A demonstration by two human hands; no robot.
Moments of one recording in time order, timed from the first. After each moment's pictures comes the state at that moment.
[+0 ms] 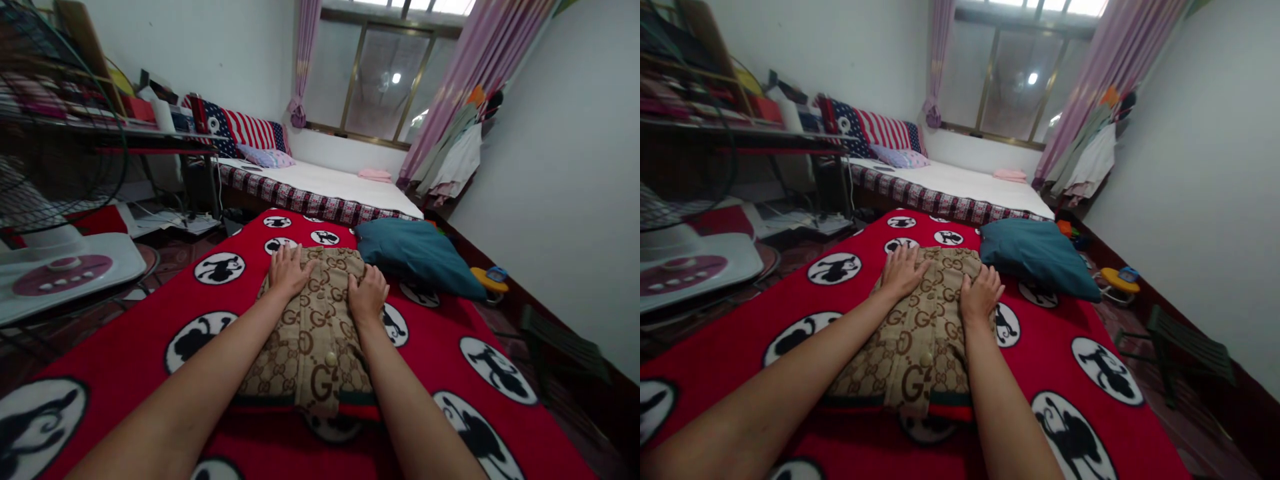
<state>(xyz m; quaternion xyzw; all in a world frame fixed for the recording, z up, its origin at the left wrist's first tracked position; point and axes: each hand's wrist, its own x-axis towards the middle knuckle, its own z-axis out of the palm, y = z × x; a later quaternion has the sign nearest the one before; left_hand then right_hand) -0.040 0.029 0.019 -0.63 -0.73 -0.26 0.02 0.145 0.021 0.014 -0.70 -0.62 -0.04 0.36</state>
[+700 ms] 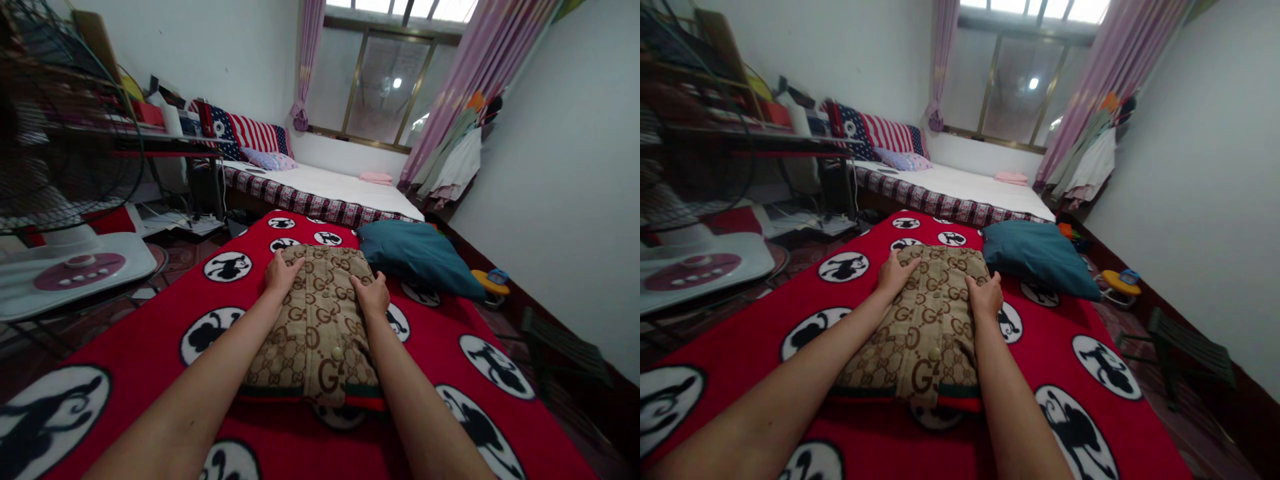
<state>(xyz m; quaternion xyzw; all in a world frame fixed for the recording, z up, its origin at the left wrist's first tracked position) -0.064 0.017 0.017 -0.48 -0.75 -0.44 -0.11 0.157 0.021 0.026 -0.74 -0.53 0.14 0.39</state>
